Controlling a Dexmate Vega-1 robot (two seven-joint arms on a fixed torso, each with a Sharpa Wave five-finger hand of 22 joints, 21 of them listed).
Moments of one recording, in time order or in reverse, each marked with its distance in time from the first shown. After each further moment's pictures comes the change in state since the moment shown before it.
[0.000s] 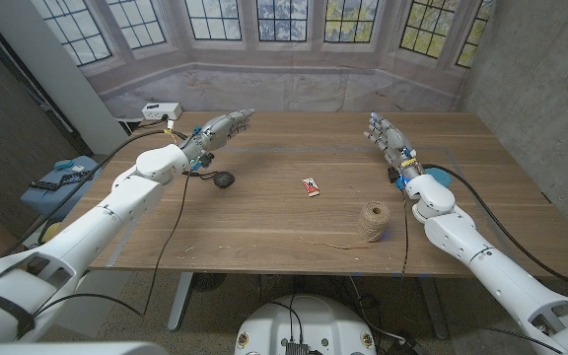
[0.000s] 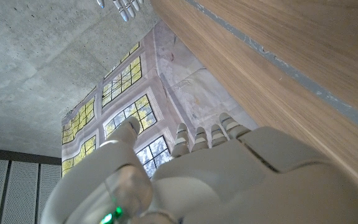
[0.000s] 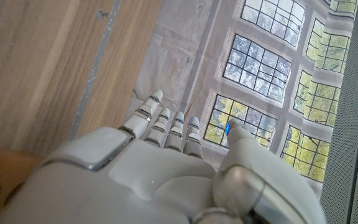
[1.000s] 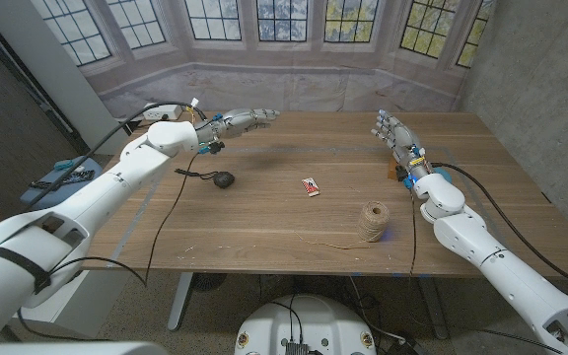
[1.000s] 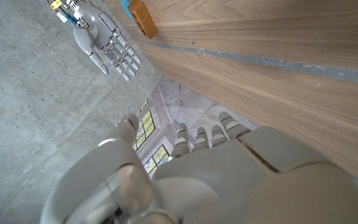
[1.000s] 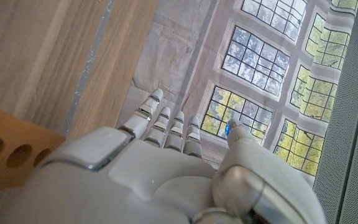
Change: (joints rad) left arm -0.214 -0.006 0.145 0.079 0.195 -0.026 -0.201; left_hand 0.020 -0.002 -0.001 -0.034 0.000 0.000 0.000 0.000 0.005 -0.009 -0.002 0.000 0.000 -0.012 0.001 0.000 0.000 0.006 0.005 -0.008 0.003; right arm -0.050 -0.049 0.038 -0.071 0.001 -0.013 -0.034; right_hand 0.004 0.004 0.004 -0.015 -0.004 0.005 0.005 0.000 0.000 0.001 0.001 0.000 0.000 0.005 0.005 0.008 0.000 0.009 -0.002 0.004 0.000
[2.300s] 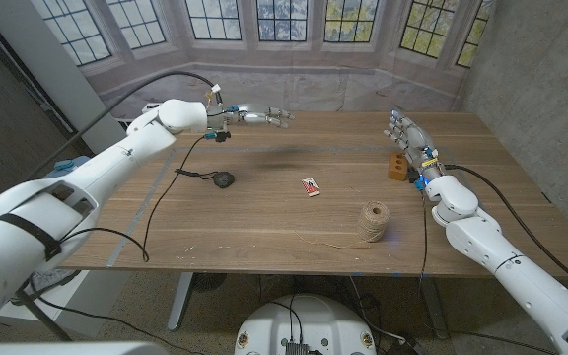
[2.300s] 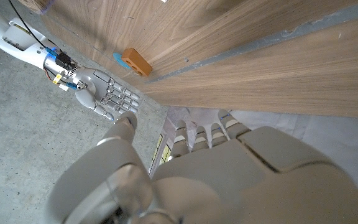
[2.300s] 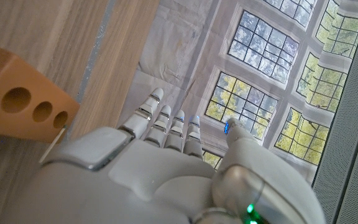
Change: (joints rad) left arm -0.169 -0.034 0.116 0.090 0.261 -0.171 -0.059; left_hand 0.014 -0.006 -0.024 -0.038 -0.005 0.044 -0.041 0.007 0.000 0.013 -0.035 0.005 0.000 0.013 -0.020 0.004 0.000 0.032 -0.007 0.000 0.000; right arm -0.048 -0.038 0.049 -0.043 0.013 -0.018 -0.034; right_hand 0.007 0.007 0.008 -0.008 -0.004 0.012 0.012 0.004 0.000 0.016 0.005 0.004 0.000 0.013 -0.002 0.008 0.005 0.009 -0.002 0.000 0.000
